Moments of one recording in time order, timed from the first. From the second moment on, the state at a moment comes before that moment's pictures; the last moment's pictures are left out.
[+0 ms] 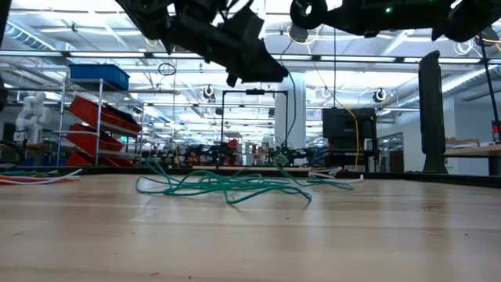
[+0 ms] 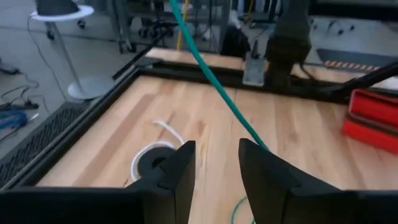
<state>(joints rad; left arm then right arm) 0.19 1.64 1.01 0.34 -0.01 -0.02 -0.14 1.03 0.49 0.85 0.42 -0.42</state>
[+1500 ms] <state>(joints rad) 0.11 1.64 1.01 0.32 -0.12 -0.15 -0.12 1.01 0.49 0.89 0.28 -0.46</state>
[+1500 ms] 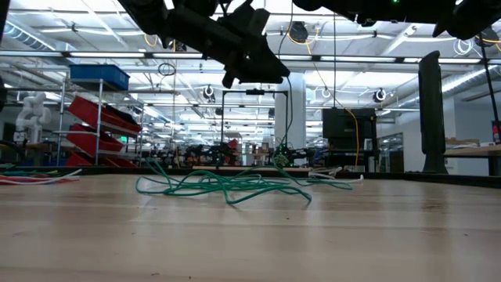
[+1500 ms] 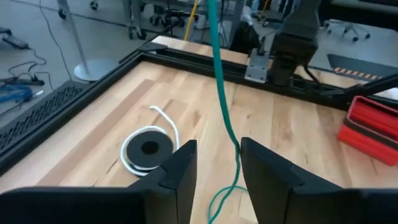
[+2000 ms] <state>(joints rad) 0.10 1.64 1.01 0.36 -0.16 -0.12 -0.12 1.01 0.49 0.89 0.28 -0.45</state>
